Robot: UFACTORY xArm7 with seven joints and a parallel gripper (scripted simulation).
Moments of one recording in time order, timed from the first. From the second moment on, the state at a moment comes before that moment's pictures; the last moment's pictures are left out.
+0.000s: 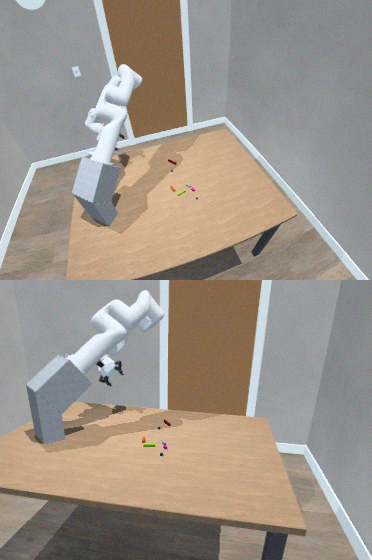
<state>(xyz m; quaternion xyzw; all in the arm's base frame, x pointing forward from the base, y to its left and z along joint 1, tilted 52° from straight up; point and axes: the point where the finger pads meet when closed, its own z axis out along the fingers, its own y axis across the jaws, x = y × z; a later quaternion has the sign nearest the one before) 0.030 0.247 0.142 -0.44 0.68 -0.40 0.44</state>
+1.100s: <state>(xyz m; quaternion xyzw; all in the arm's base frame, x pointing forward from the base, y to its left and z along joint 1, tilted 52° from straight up) 0.046 0.318 0.165 -0.40 0.74 -0.28 0.46</state>
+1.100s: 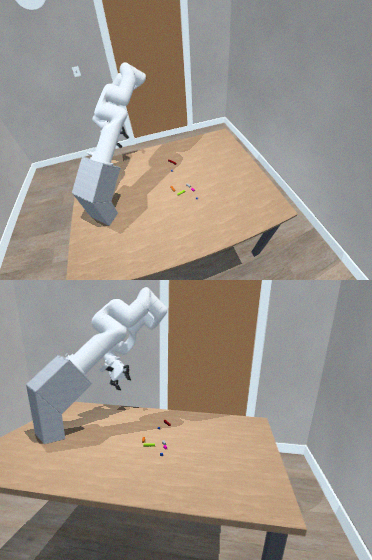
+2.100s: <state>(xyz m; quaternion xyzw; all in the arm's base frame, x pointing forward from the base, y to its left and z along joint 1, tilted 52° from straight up) 0.092 0.419 0.229 -0.33 0.80 -0.10 0.48</state>
